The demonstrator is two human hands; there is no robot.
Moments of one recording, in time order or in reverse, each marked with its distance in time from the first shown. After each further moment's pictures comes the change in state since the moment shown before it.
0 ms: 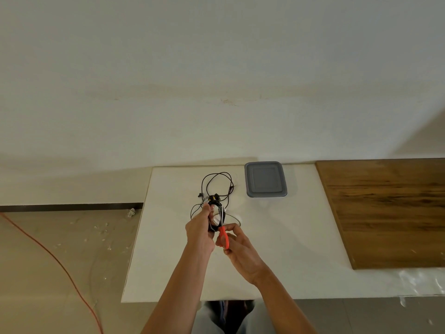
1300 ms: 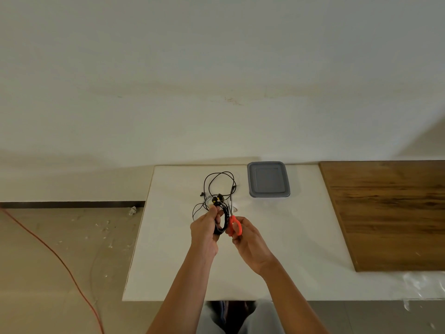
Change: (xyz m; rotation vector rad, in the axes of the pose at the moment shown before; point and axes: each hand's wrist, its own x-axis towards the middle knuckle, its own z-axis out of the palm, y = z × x) left_hand -0.005 -0.004 0.000 0.147 -0.009 0.009; right_hand 0.013 -0.015 -0.010 0.059 0.097 -0.019
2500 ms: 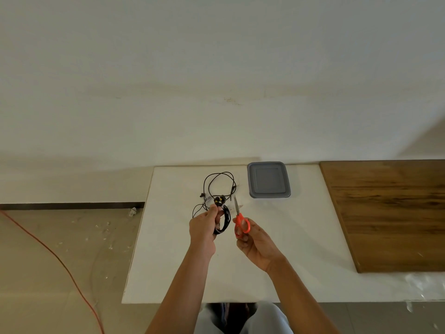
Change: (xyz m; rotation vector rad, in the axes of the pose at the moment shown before) left_hand 0.006 0.003 0.001 0.176 0.008 0.069; right_hand 0.011 -0.001 -0.026 0.314 -0.057 0.170
